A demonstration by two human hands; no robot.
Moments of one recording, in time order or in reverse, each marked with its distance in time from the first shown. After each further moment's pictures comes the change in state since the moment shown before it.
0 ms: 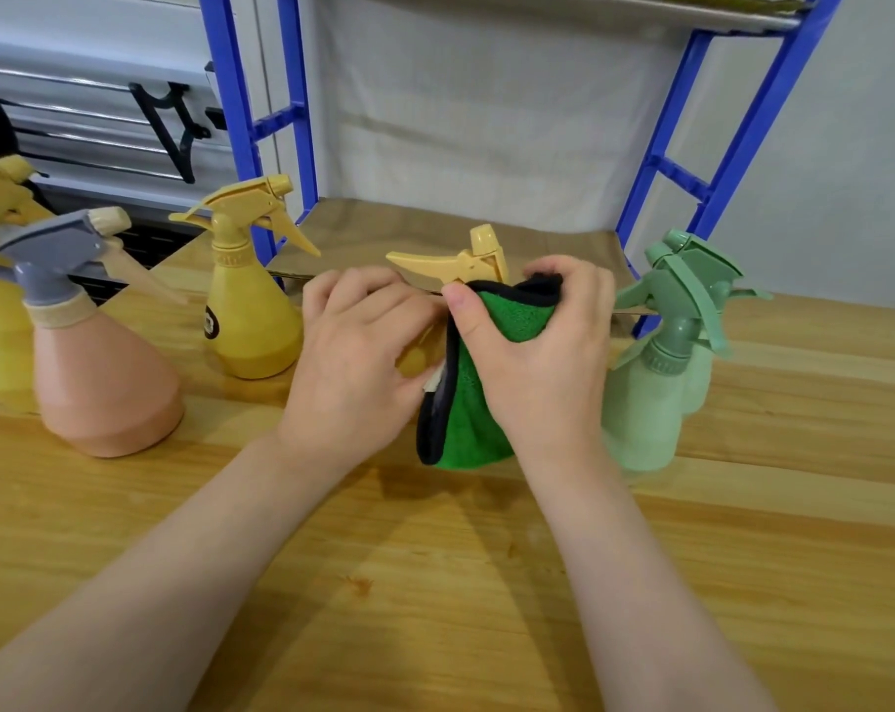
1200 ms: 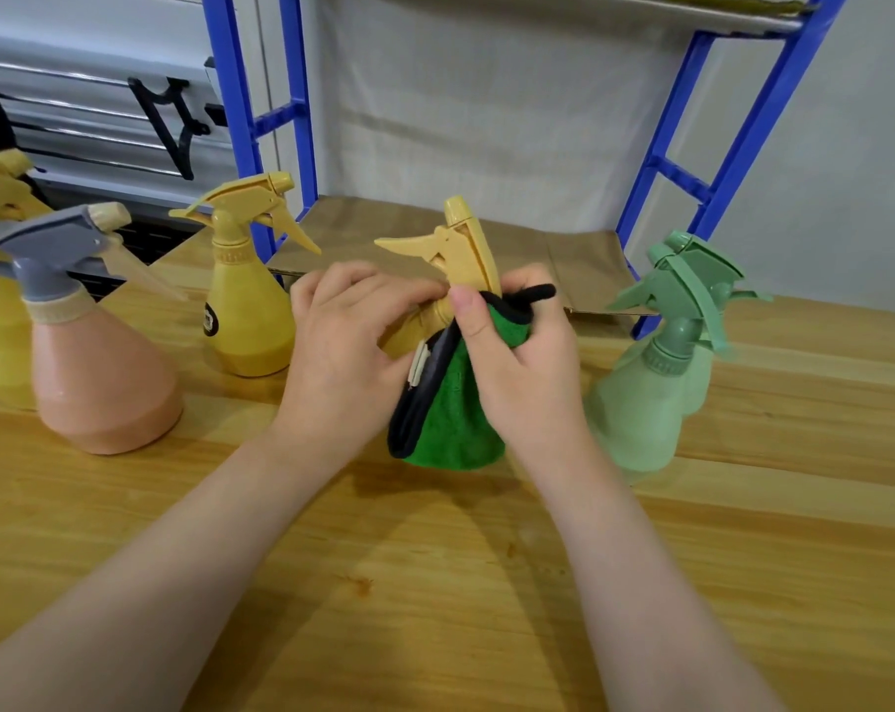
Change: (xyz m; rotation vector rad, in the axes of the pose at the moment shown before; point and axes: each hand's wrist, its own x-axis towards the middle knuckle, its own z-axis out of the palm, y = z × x) left_hand -0.001 -0.007 0.001 -0.131 0.017 -0.149; right_hand -0.002 0.004 0.007 0.268 -0.233 0.017
